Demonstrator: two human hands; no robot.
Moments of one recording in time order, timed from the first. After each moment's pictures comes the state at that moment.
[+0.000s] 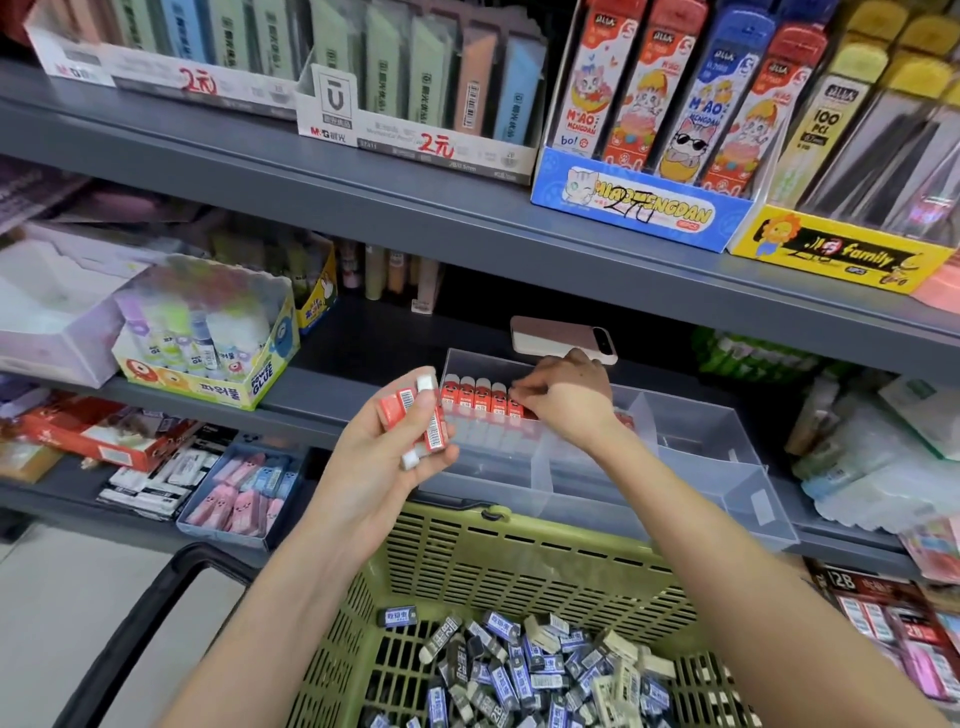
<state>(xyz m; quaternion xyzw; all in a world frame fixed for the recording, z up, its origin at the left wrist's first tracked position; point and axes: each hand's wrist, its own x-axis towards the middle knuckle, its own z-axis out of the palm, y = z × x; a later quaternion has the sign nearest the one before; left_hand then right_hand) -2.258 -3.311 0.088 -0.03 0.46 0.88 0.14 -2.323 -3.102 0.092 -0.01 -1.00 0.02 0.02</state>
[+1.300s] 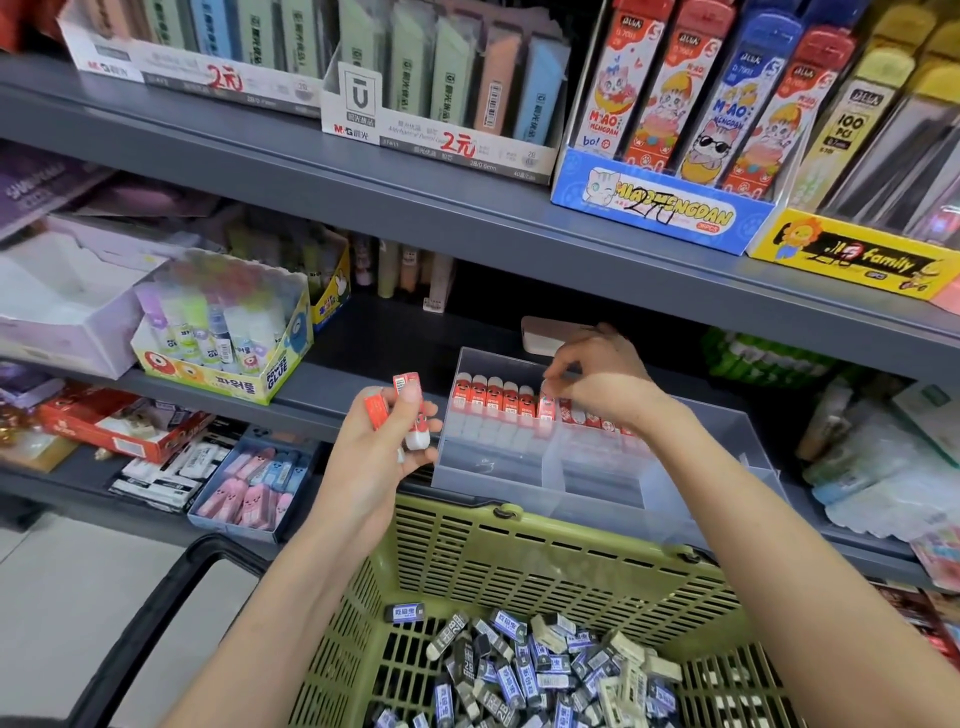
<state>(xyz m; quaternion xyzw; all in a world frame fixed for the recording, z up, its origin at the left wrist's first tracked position) -2.262 -3.317 0.079 -0.06 0.52 0.85 0.05 -2.320 -3.090 0.128 0.01 -0.99 0.12 0.00</state>
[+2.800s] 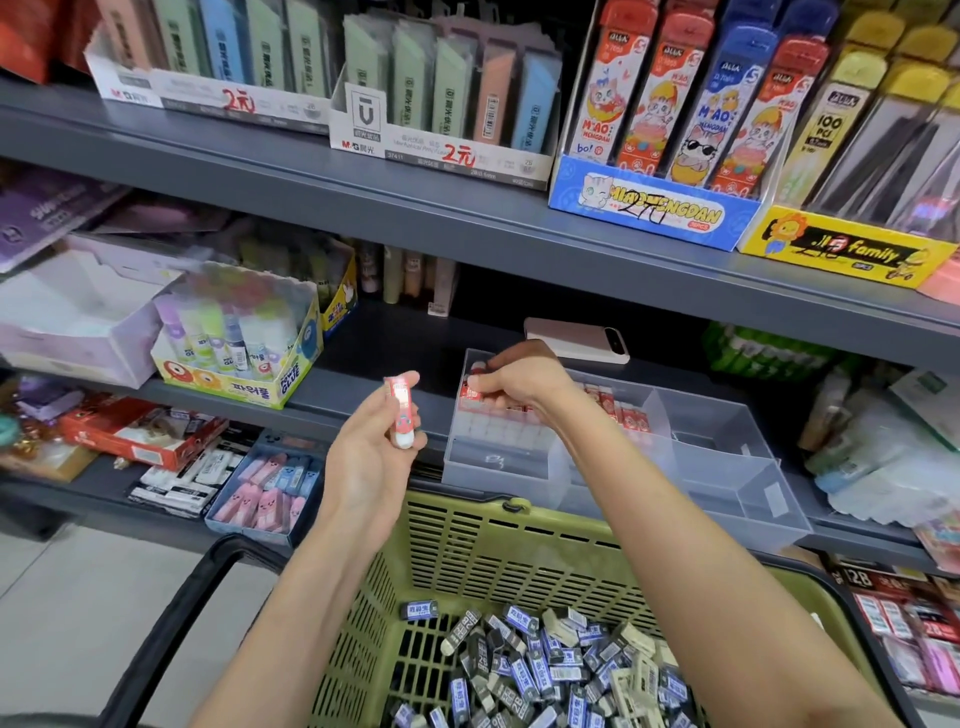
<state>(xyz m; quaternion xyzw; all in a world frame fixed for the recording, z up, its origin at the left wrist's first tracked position) -2.258 -3.323 0.083 -0.08 0.41 0.91 0.05 -2.332 -3.166 0.115 -0.16 -0.85 0.49 -0.10</state>
